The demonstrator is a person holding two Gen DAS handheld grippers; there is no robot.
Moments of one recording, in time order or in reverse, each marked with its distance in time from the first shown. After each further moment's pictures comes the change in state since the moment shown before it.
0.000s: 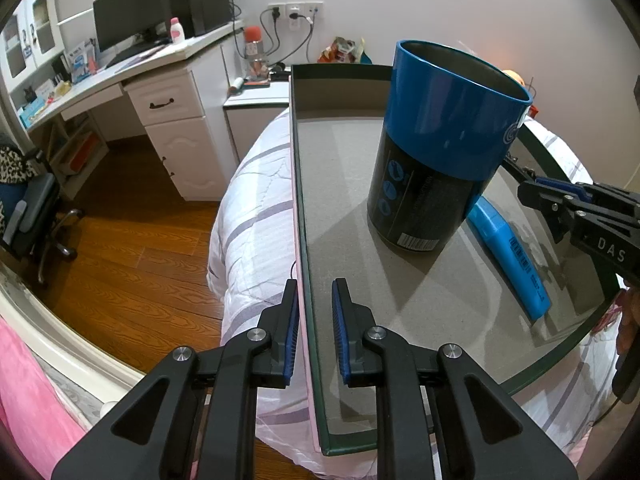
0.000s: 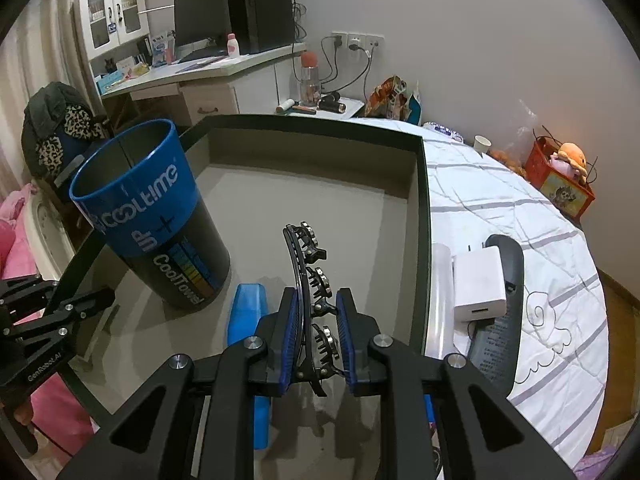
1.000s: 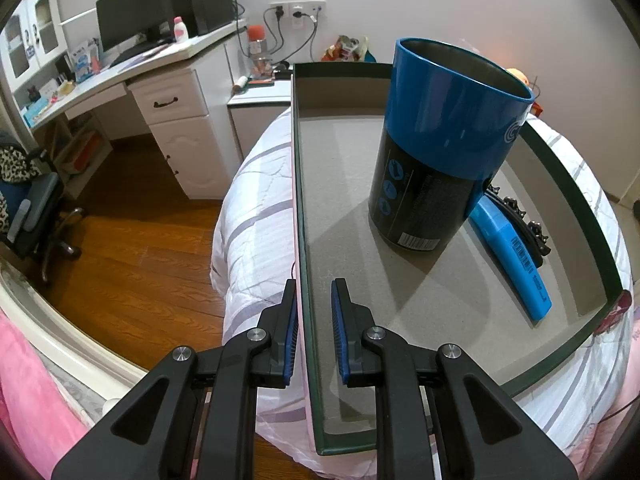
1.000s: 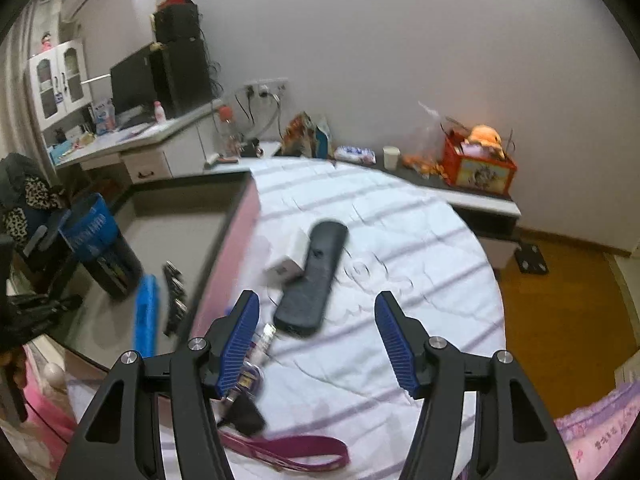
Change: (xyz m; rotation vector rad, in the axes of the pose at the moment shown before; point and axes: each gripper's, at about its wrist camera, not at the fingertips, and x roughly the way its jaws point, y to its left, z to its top) left arm 0.000 -0.001 -0.003 -0.006 -0.001 0.013; right arm -0.093 -0.105 -0.052 0.206 -0.150 -0.157
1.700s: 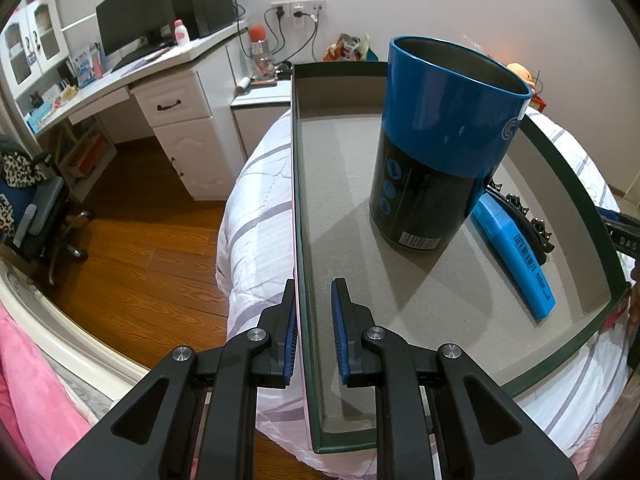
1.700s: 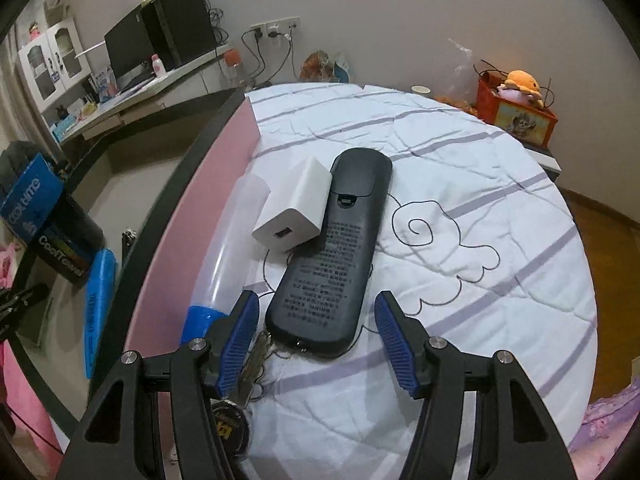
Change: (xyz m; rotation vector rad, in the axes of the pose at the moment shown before) left arm -0.002 -0.002 -0.001 0.012 0.000 0.023; right arm 0.092 0.001 -0.011 0.002 0.200 0.096
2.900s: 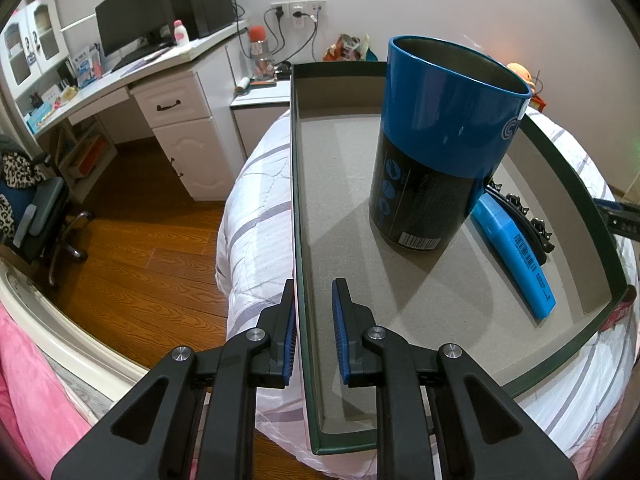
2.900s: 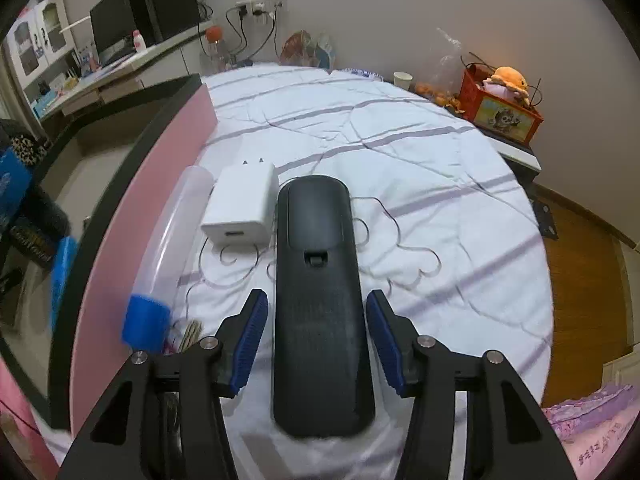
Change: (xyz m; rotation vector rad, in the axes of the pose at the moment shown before) left arm 0.000 0.000 0.000 0.000 0.001 0.001; right arm 0.005 -0.025 0.018 -0.036 0.087 -0.091
